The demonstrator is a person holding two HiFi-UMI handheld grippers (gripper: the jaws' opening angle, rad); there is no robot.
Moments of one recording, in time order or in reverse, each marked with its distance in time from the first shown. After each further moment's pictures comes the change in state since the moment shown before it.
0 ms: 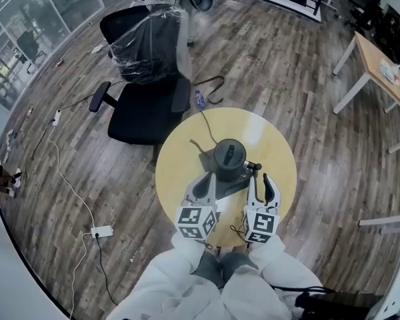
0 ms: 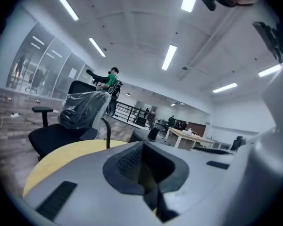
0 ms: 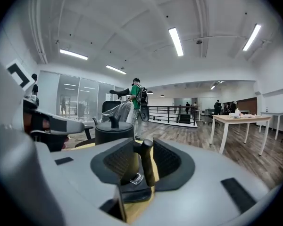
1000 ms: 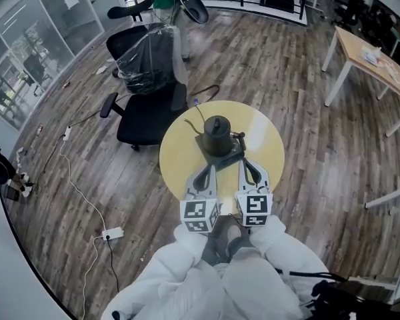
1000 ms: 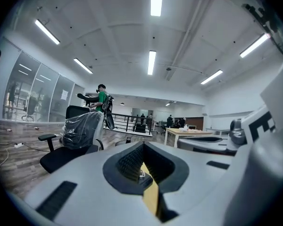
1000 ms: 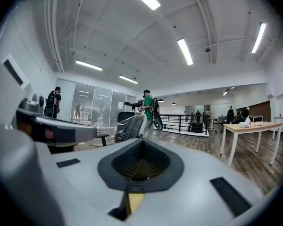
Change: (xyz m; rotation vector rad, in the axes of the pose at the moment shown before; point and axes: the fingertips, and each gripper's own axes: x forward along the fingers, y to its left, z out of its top) left arm -0.133 -0.107 0.016 0.220 -0.080 0.014; right arm -0.141 0.031 0.056 -0.040 -0.108 0.148
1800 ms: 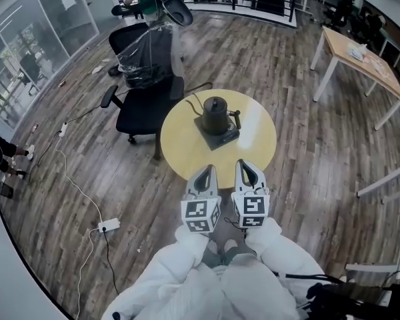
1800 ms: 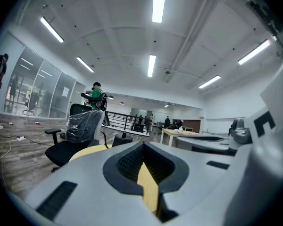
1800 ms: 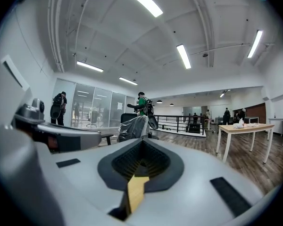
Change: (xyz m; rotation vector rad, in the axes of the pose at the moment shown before) left arm -0.132 -0.034 -0.012 -0.051 -0.002 -0.021; right arm -0.125 0.069 0.008 -0.008 -0.004 -0.032
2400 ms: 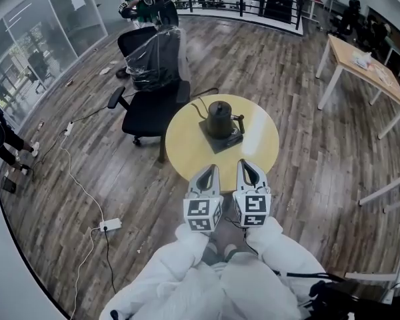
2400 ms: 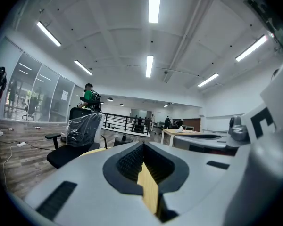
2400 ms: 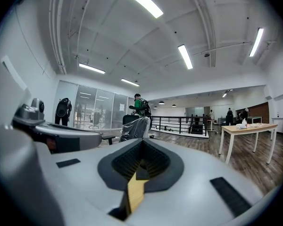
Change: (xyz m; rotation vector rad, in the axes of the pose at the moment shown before) left arm -0.002 -0.008 0.012 0.046 -0.008 0.000; right arm -0.001 -0.002 0.013 0.001 -0.018 0.027
